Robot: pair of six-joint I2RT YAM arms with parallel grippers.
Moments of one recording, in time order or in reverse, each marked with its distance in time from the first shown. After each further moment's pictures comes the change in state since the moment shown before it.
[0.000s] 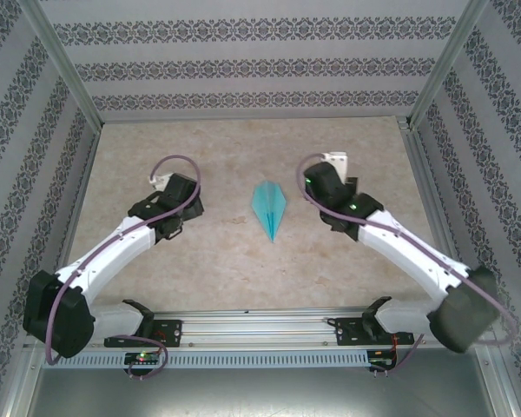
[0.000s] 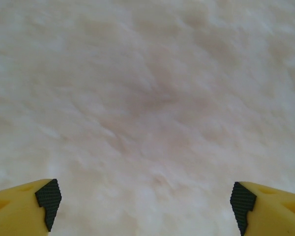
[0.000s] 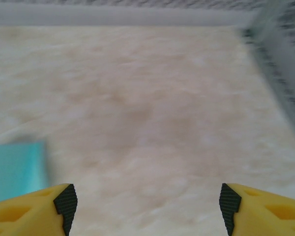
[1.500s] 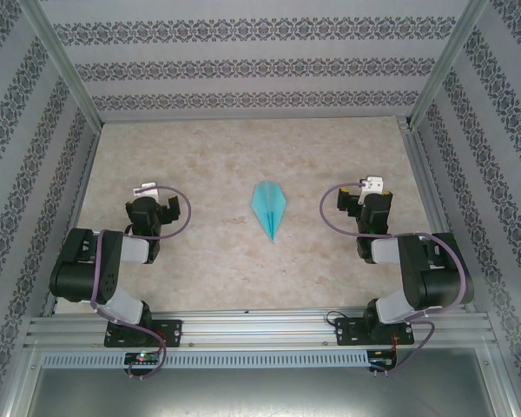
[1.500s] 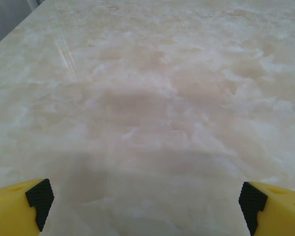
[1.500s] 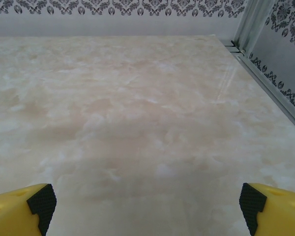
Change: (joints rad) left arm 0.380 0.335 -0.518 1.373 0.247 0.616; right arm -0.522 0.290 -0.591 1.290 -0.483 -0.354
